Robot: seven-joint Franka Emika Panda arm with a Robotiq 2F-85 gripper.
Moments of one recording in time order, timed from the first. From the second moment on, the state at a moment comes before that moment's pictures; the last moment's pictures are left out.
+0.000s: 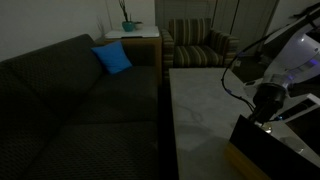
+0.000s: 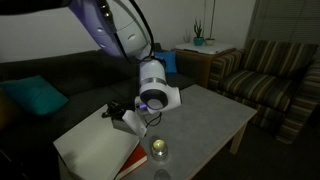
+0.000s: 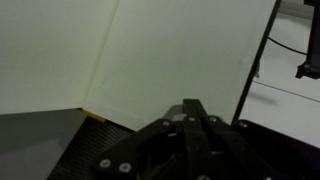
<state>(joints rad) -0.29 1.42 0.31 -1.25 0.50 1.69 -1.31</state>
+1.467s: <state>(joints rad) -0.18 1.48 0.29 -1.25 0.74 1.70 -1.33</state>
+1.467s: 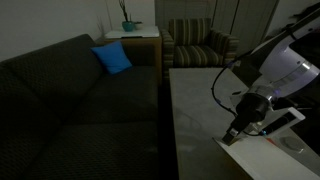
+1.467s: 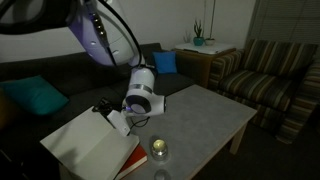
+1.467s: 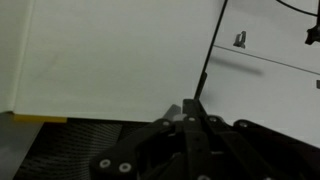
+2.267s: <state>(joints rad) -0.12 1.46 0.27 -1.38 0.83 1.85 -1.38</state>
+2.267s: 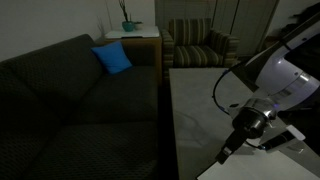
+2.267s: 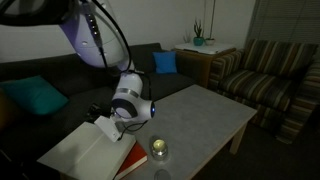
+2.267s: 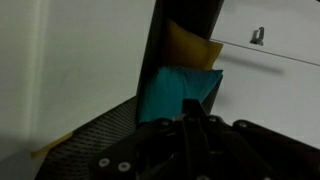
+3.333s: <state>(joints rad) -0.10 1.17 0.13 -1.51 0.61 2.11 -0.96</state>
